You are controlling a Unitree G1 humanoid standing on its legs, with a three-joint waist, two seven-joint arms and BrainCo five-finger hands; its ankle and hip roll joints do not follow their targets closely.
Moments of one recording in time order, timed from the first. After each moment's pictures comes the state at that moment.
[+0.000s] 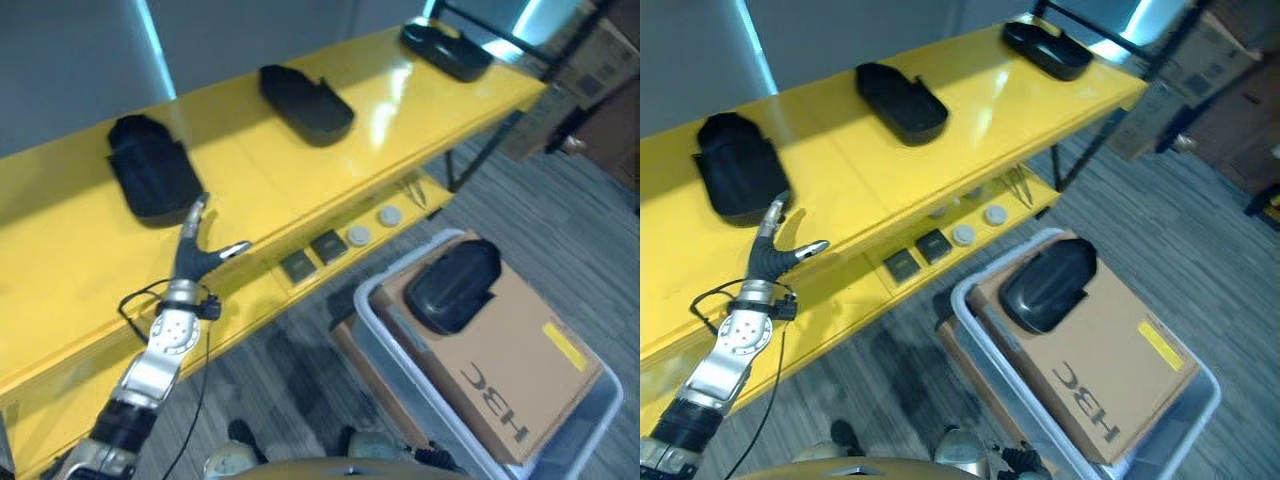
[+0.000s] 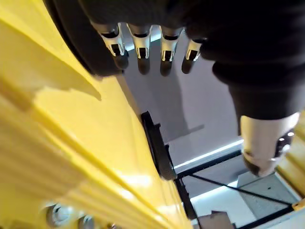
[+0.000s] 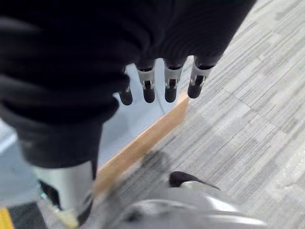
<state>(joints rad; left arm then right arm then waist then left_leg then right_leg) 0.02 0.45 -0.11 0.02 0.03 -0.19 0.37 -0.03 -0.19 0.12 1.19 0.15 -0.08 -0.24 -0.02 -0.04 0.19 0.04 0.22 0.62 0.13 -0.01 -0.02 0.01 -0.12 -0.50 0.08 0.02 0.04</state>
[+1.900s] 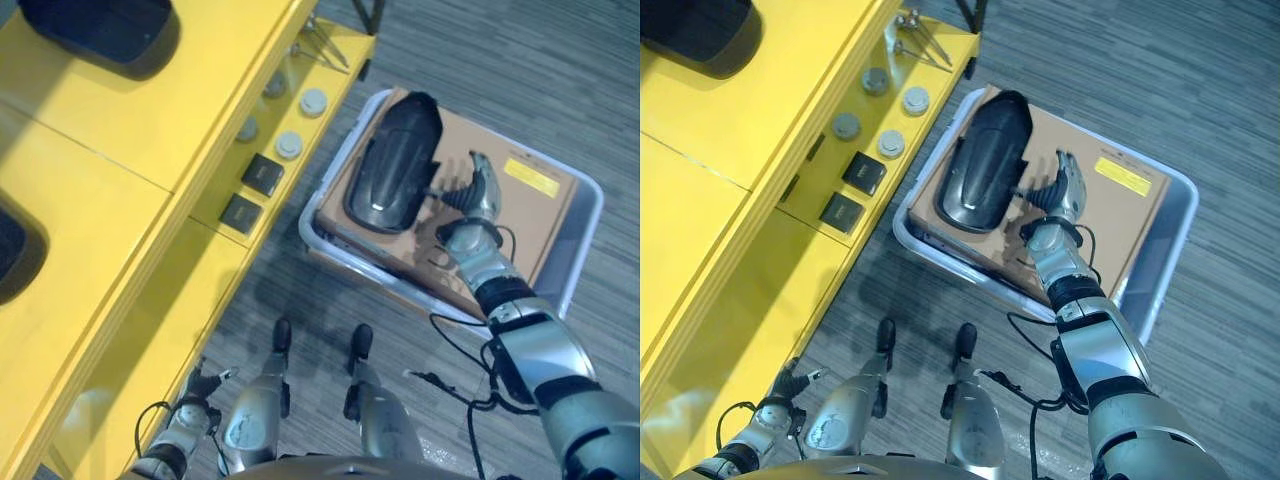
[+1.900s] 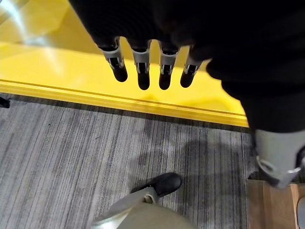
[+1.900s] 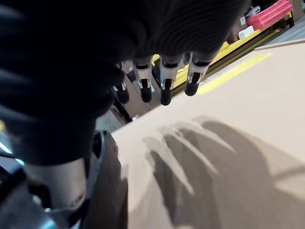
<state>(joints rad) -0.11 0.22 -0.29 1.09 0.00 -0.10 0.34 -0.85 -0.50 0.31 1.07 -0.16 -0.01 -0.57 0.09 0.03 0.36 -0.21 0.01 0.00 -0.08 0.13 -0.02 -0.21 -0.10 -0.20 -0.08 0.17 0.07</state>
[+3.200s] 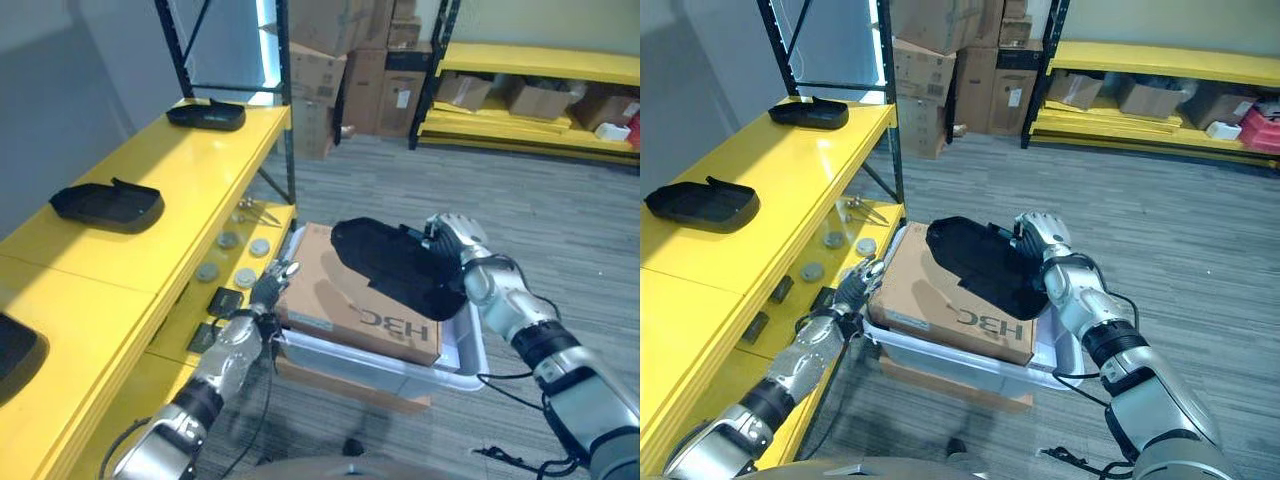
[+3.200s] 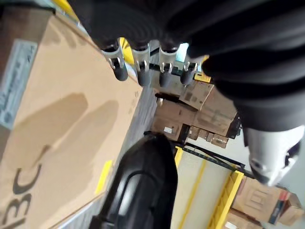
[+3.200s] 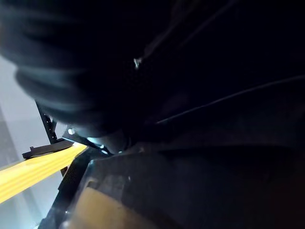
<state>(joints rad) -0.31 0.16 -0.47 0.53 -0.79 -0.04 0.08 -0.55 -0.72 0.52 0.52 -0.56 0.02 -0.24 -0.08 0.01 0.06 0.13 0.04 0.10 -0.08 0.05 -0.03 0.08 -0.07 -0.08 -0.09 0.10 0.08</state>
